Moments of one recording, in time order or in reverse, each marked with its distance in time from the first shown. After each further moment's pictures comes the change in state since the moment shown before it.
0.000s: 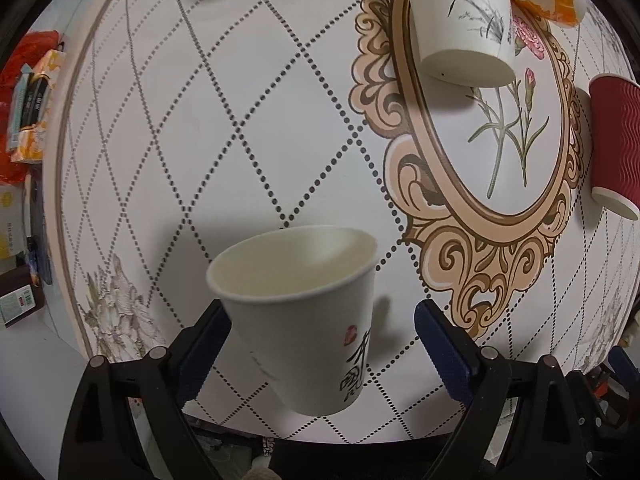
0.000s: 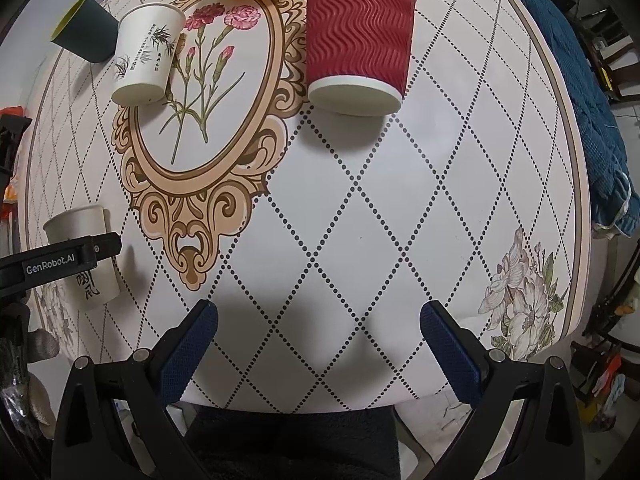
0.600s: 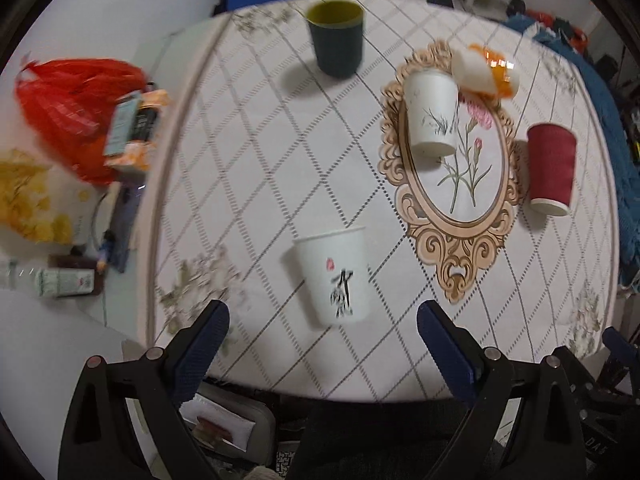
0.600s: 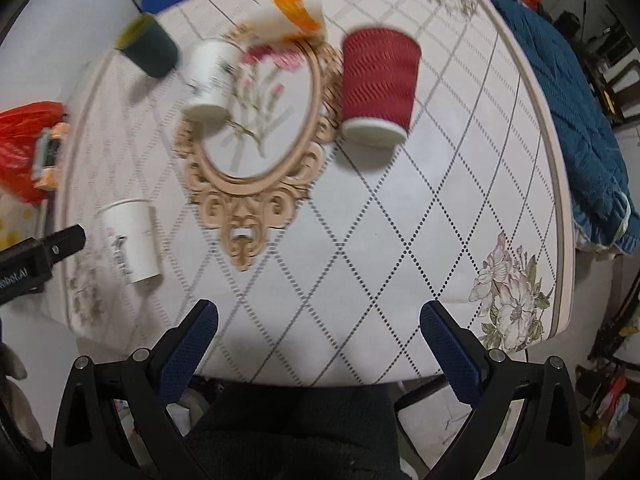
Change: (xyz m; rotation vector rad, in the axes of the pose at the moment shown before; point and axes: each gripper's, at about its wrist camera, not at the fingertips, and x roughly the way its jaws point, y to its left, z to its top) left arm -0.143 0.033 -0.094 -0.049 -0.292 0.040; right arm -0.076 0.019 -0.044 -0.054 -0.142 0.048
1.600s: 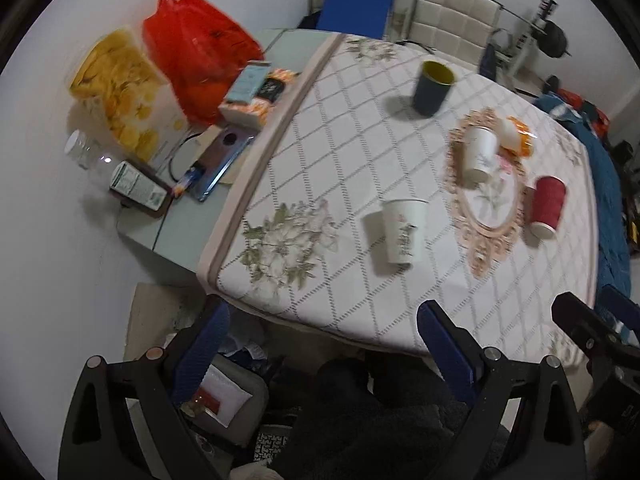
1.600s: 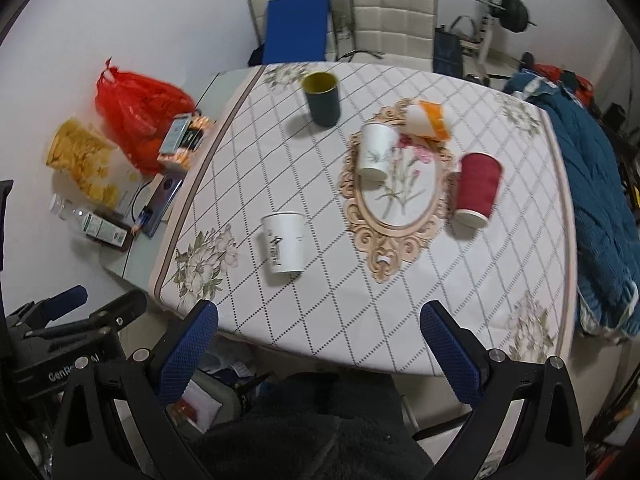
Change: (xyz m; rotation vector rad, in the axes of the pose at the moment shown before) left arm -0.070 0.118 -0.103 -0.252 -0.103 -0.007; right arm -0.137 0.141 -0.061 -0.254 -0.203 0.126
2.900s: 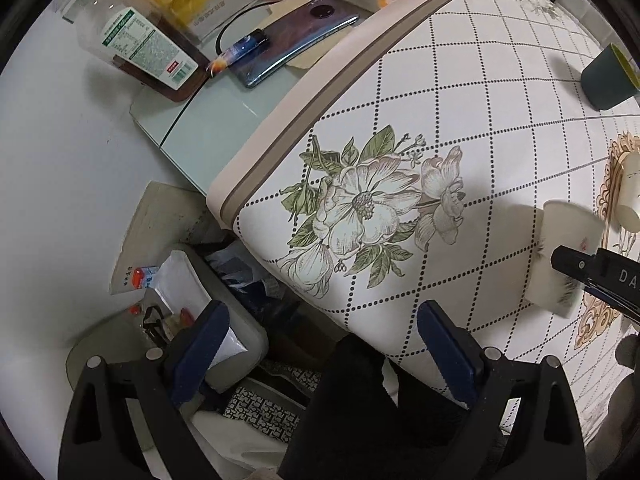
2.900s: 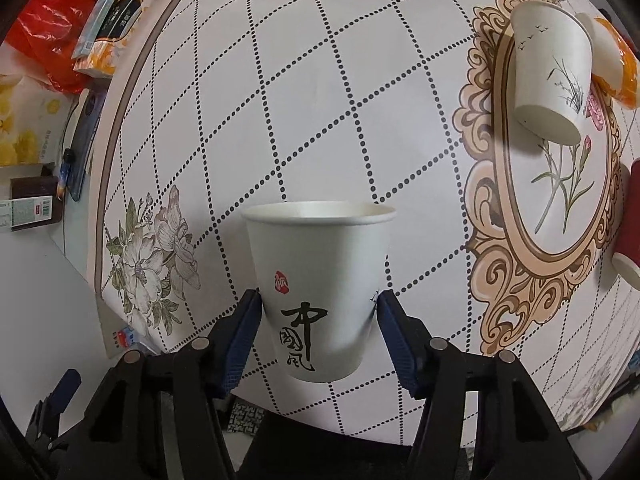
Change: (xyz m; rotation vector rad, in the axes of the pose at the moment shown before) left arm 0.167 0.051 0.001 -0.322 0.269 0.174; right arm 0.289 0.039 0.074 -0.058 0.473 0.036
